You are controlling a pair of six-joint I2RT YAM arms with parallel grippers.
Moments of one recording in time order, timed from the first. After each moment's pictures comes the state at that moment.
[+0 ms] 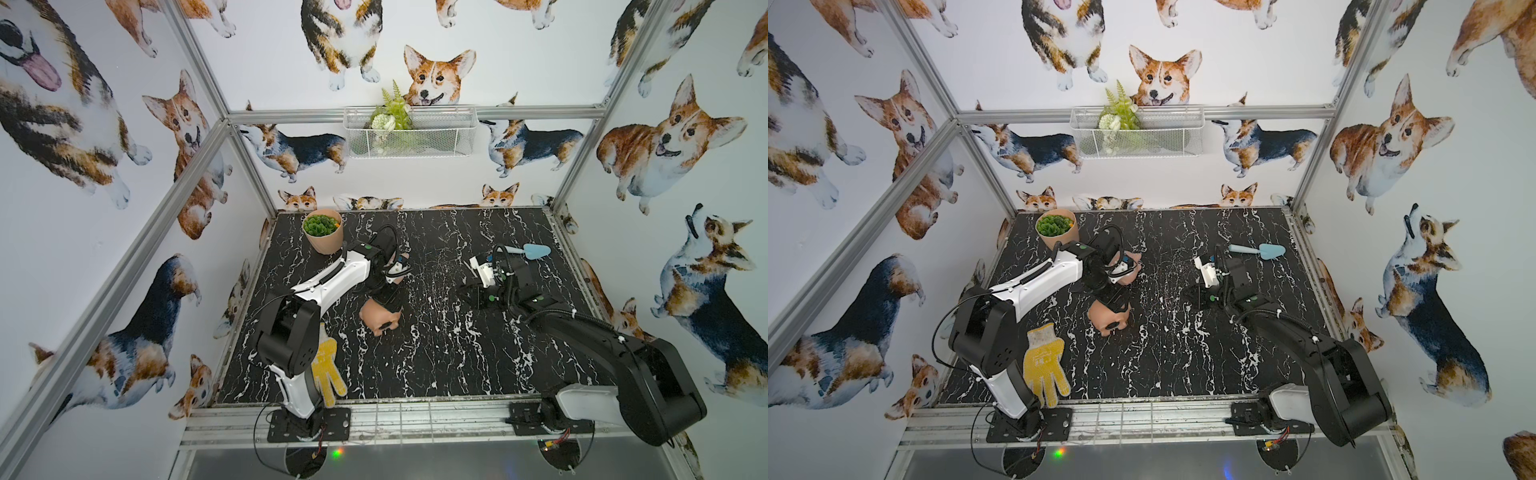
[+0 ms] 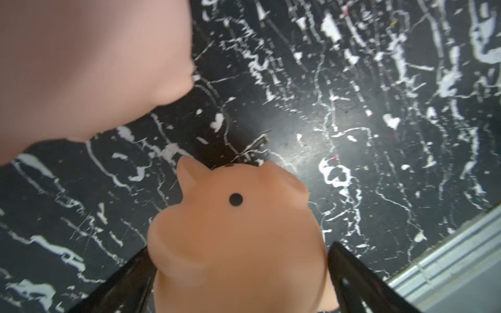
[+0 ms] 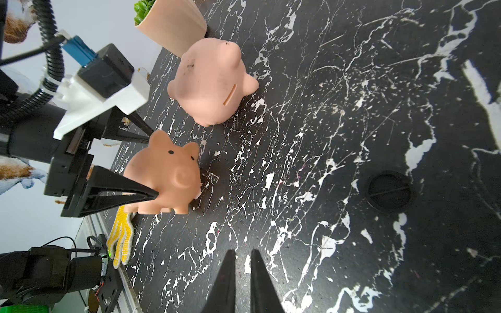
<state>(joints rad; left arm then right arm) -0.52 1.76 1.36 -1.02 0.13 0.15 0.42 1.28 0.65 -0.05 -0.51 0.39</state>
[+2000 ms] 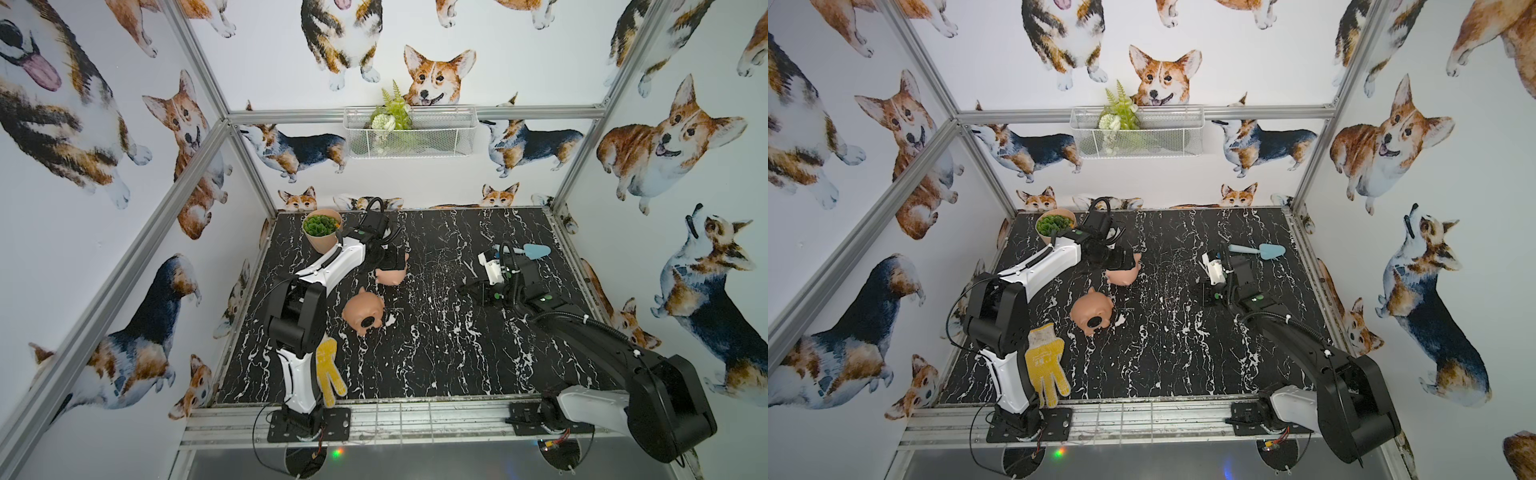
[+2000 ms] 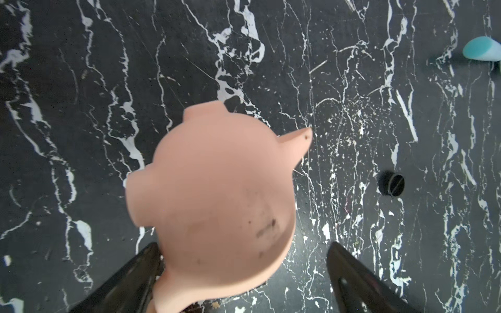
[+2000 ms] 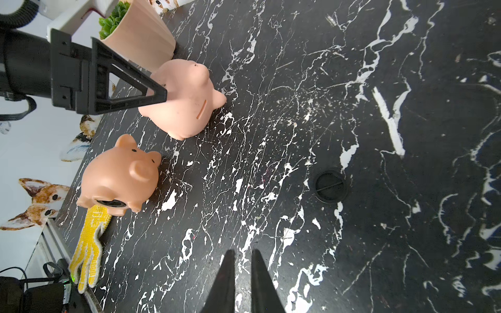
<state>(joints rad) -0.43 1.90 1.51 -0.71 0.18 -0.34 0.41 1.21 0.70 -0.18 -0.37 0.35</state>
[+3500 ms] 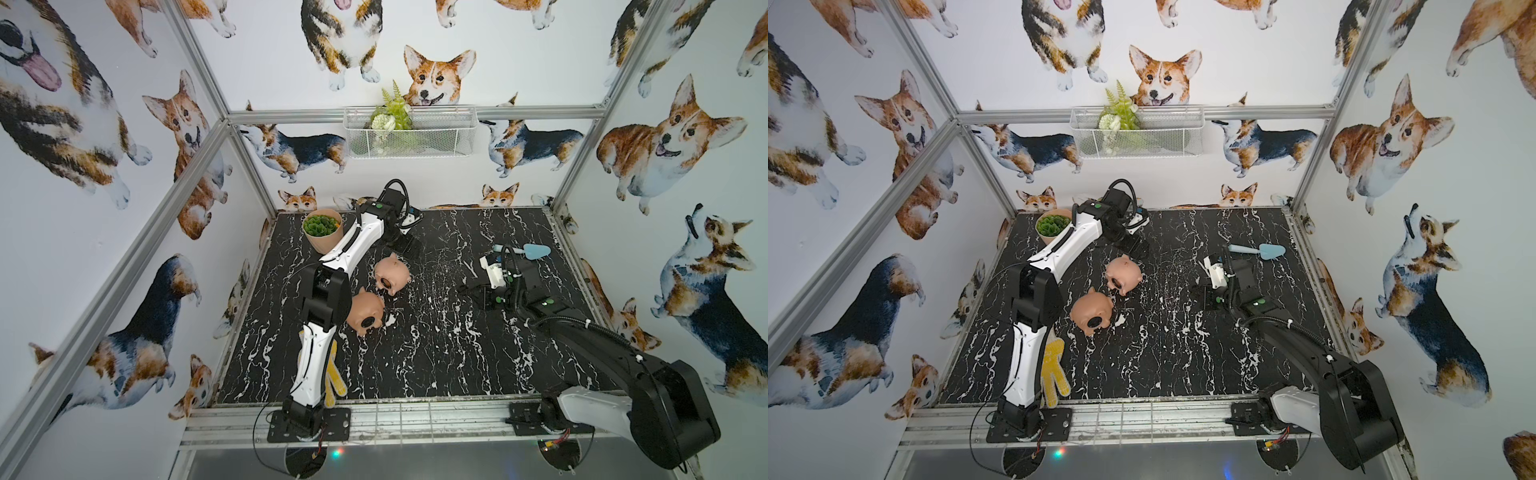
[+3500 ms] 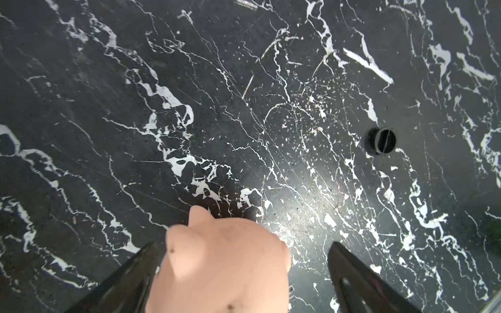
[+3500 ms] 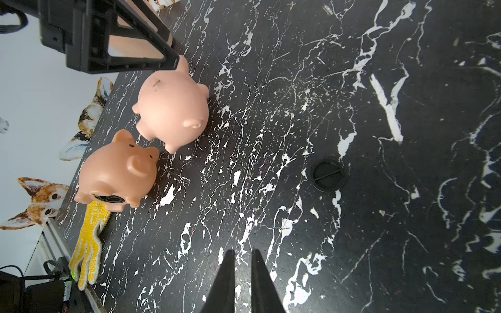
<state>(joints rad) -0.45 2.27 2.17 -1.13 0.26 0.19 0.41 1.17 0.66 -0.18 -0.37 0.37</state>
